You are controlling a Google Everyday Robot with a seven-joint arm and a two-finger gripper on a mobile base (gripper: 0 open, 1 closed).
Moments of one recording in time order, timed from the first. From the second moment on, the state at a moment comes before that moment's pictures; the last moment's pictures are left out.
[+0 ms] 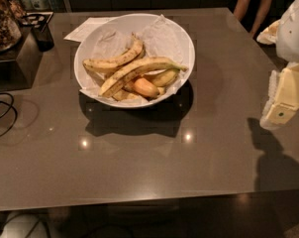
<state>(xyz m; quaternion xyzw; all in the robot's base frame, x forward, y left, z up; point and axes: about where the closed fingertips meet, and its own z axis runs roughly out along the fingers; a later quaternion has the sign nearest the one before) 0.438 -0.217 0.977 -0.60 0.78 -0.03 0.16</state>
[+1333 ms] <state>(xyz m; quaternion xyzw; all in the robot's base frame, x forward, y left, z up) 0.463 -0.141 0.980 -0.68 0.72 -0.05 0.12</state>
